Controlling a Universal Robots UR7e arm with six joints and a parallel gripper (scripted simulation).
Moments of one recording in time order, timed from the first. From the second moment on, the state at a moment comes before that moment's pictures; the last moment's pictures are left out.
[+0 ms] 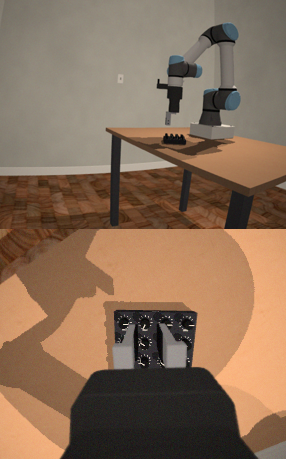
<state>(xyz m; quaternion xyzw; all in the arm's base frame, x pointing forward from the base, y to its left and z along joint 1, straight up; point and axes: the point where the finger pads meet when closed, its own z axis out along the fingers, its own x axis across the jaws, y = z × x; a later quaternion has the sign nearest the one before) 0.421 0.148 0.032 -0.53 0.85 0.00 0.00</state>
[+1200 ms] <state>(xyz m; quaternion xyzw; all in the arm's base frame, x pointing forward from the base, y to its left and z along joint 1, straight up) 0.421 0.148 0.008 -0.53 0.85 0.00 0.00</state>
